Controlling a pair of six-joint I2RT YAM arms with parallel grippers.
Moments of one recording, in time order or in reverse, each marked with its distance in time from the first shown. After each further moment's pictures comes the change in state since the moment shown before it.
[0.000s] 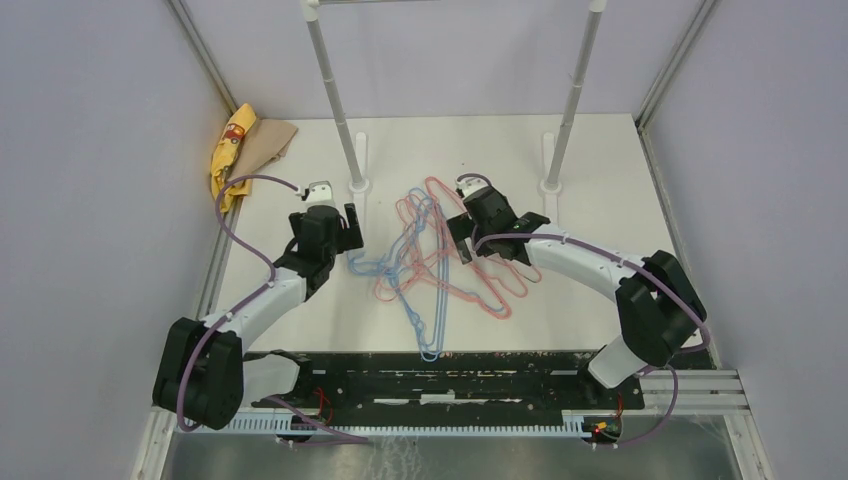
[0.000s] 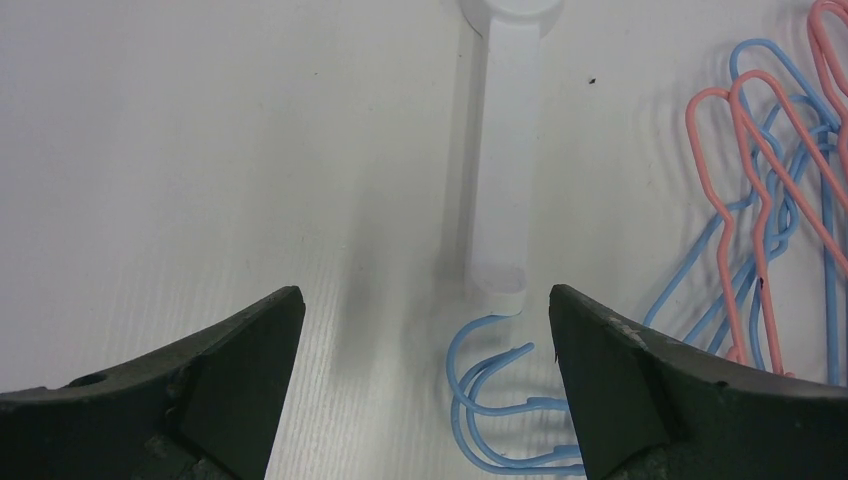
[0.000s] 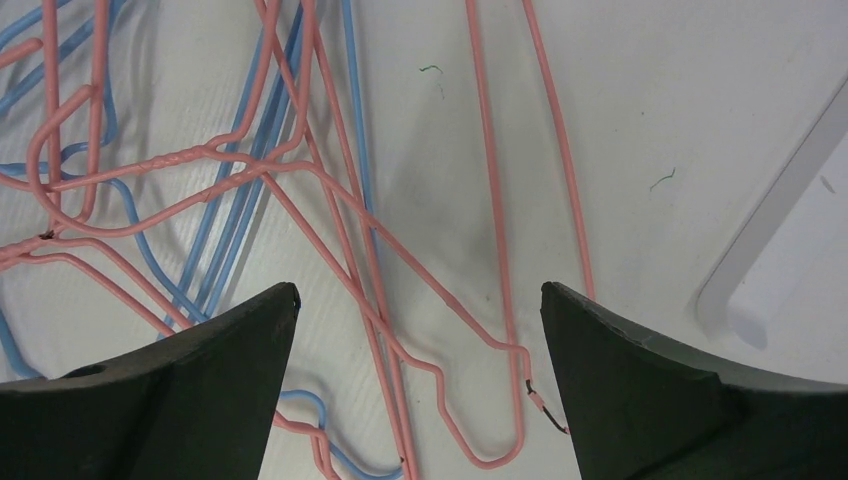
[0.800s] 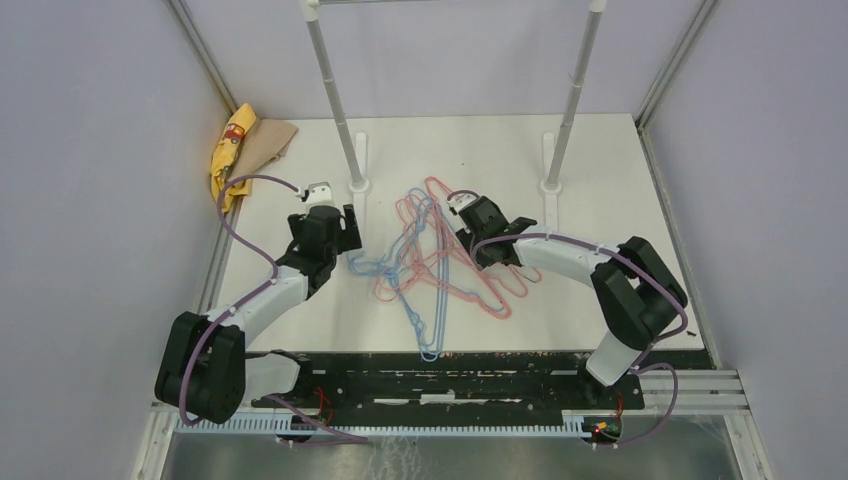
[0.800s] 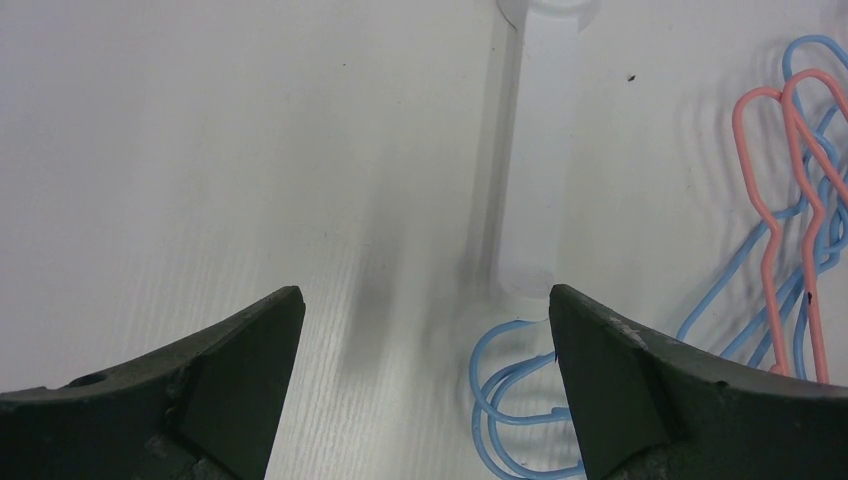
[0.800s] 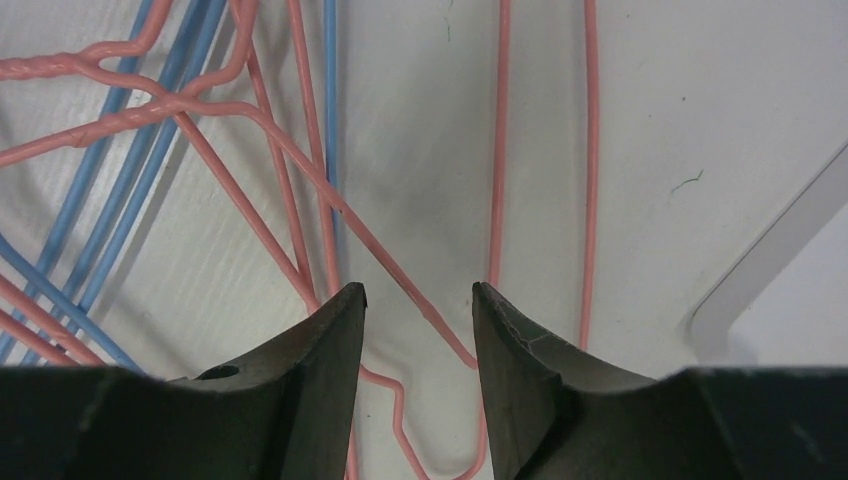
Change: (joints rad) left arm 0.000 0.030 0.000 0.000 -0.045 0.000; right arm -0.005 0.096 -0.027 0.013 0.013 -0.162
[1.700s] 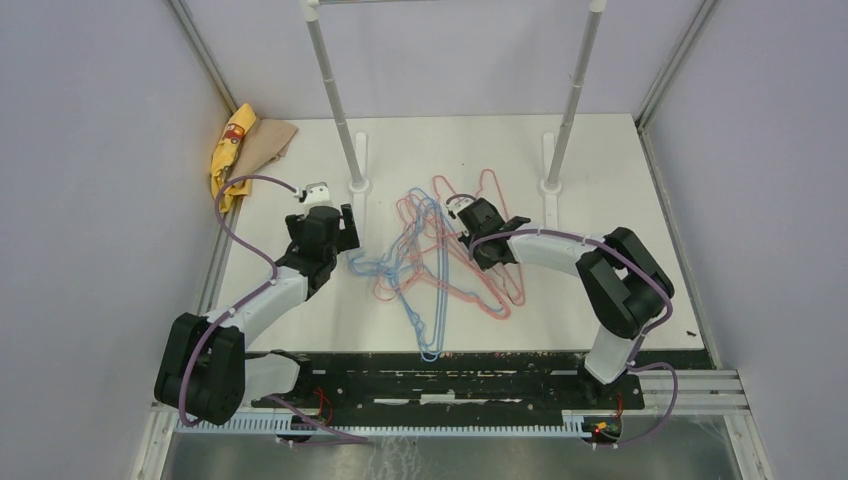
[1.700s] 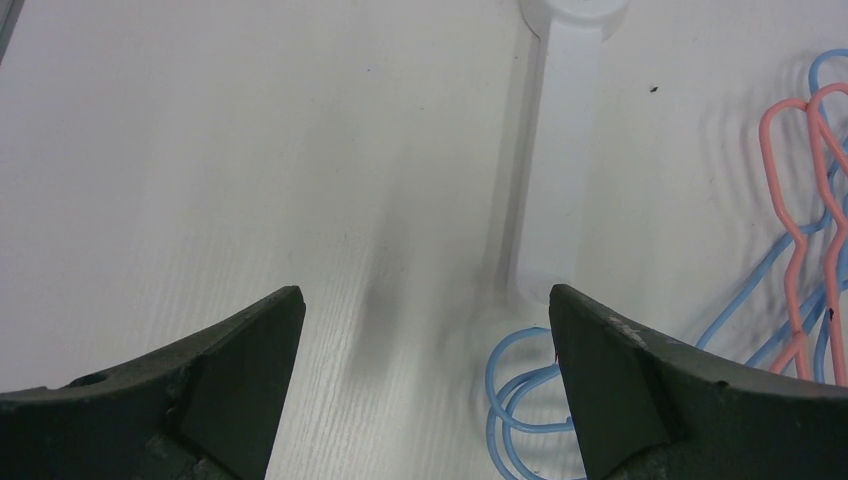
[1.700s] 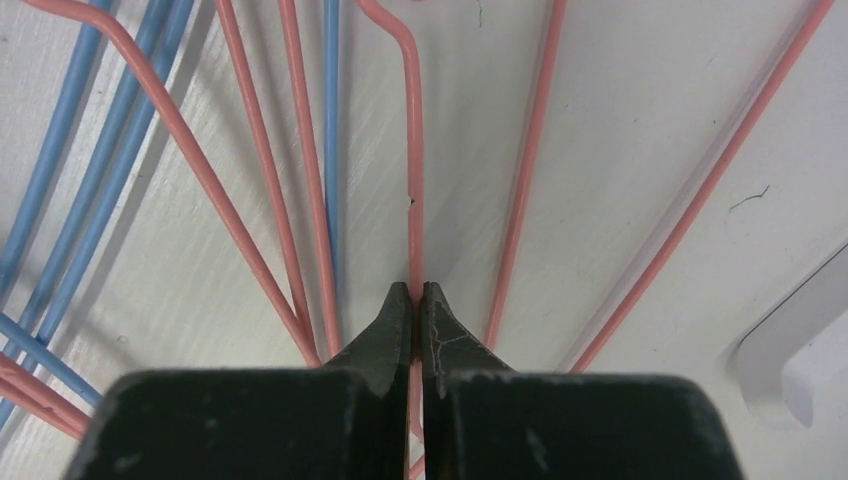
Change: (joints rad) left arm 0.000 -0.006 -0.004 0.000 -0.047 0.000; right arm -0.018 0.101 0.007 0.023 -0.043 -0.010
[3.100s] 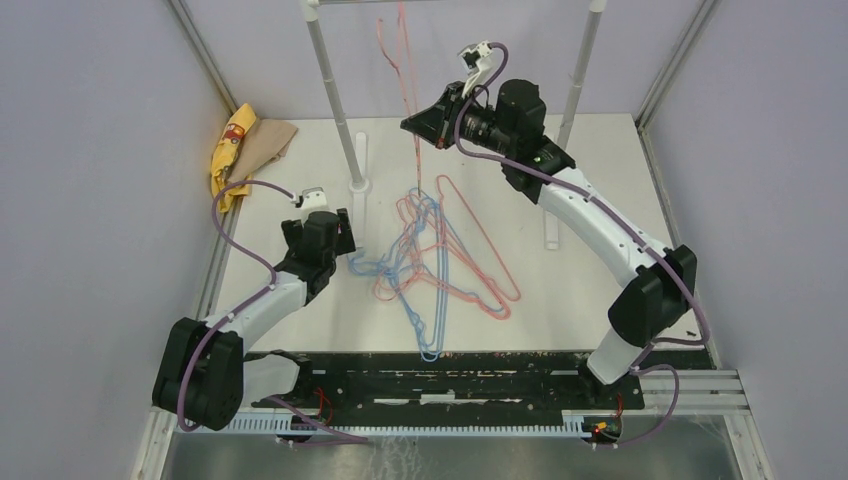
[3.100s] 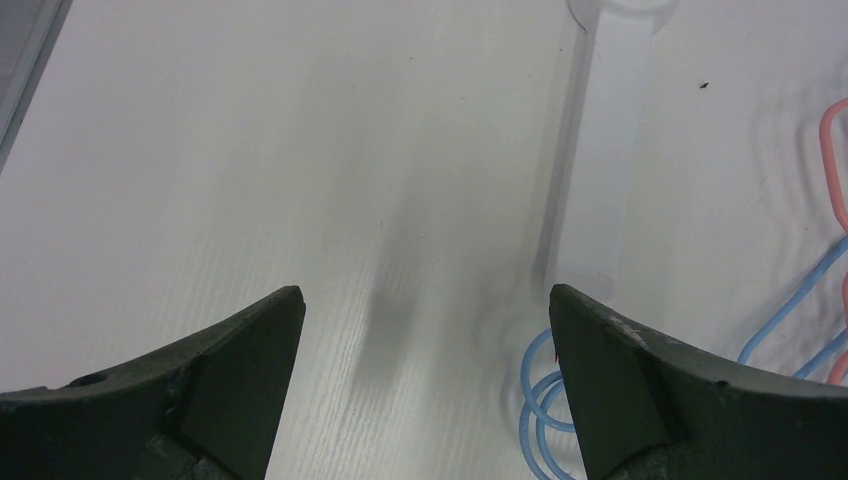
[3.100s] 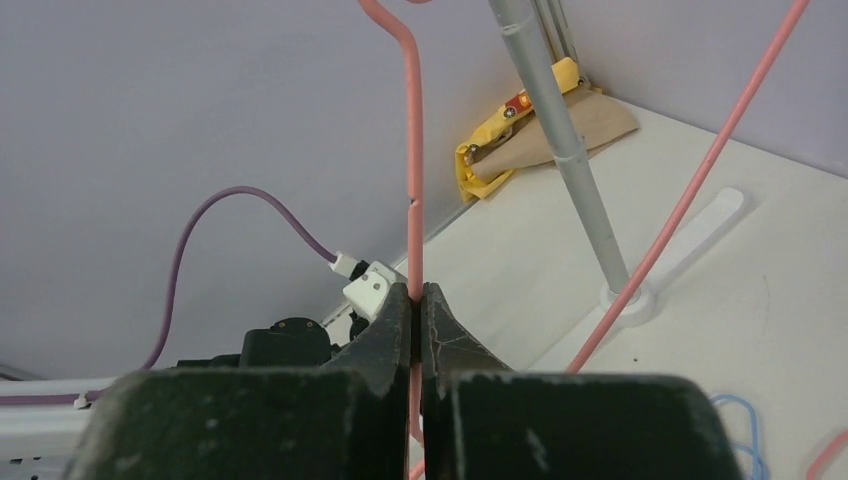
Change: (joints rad) left arm 0.000 -0.026 -0.039 0.004 -0.056 0.000; right arm -0.103 -0.094 0.624 0.424 -0.710 0.494
